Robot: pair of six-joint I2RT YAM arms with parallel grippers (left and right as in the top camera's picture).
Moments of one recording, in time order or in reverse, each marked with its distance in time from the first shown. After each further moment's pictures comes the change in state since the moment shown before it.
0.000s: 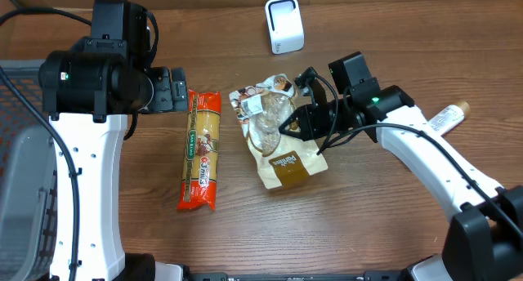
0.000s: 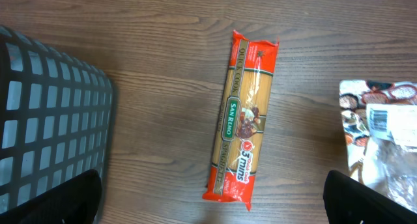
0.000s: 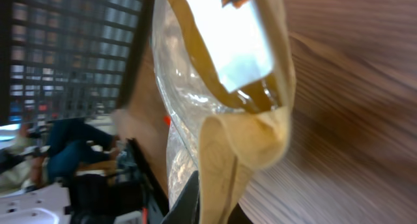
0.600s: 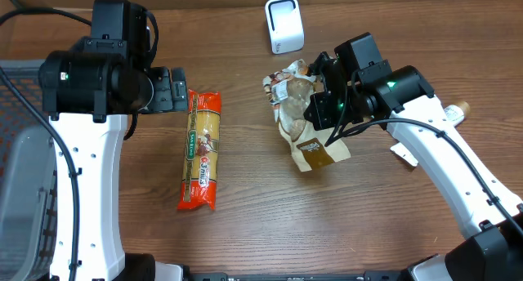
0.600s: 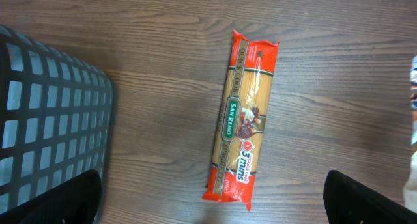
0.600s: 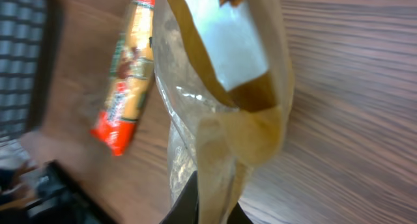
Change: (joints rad) left arm 0.000 0.000 0.000 0.000 0.000 0.000; right arm 0.000 -0.019 0.224 -0.304 0.378 -0.044
